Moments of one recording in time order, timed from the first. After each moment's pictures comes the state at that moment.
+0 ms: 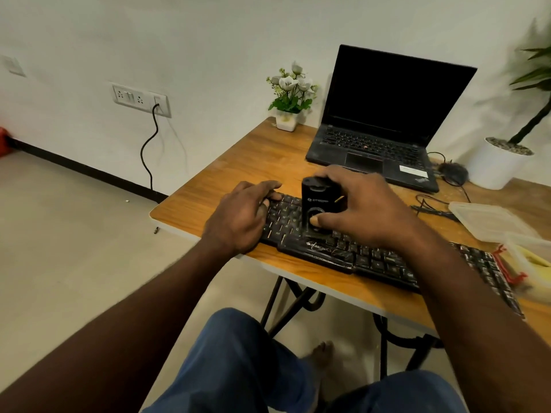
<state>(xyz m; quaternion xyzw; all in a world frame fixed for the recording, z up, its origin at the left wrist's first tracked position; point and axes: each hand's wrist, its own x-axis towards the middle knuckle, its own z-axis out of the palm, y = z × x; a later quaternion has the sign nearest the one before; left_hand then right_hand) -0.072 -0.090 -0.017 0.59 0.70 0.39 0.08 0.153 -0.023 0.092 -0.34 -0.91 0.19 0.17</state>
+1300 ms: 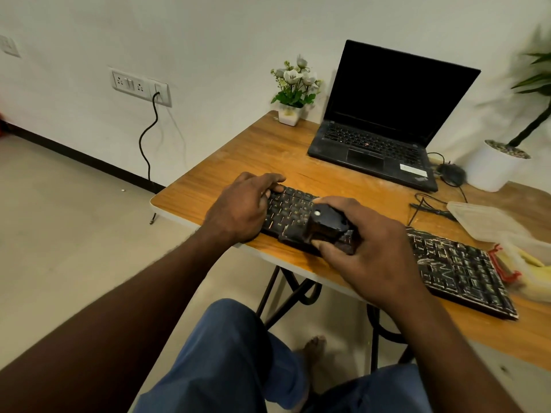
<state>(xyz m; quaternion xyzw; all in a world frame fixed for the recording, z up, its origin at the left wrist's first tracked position) -0.074 -0.086 -0.019 0.59 0.70 0.39 0.07 0.183 -0.072 0.038 -0.26 -0.90 0.13 0.33</state>
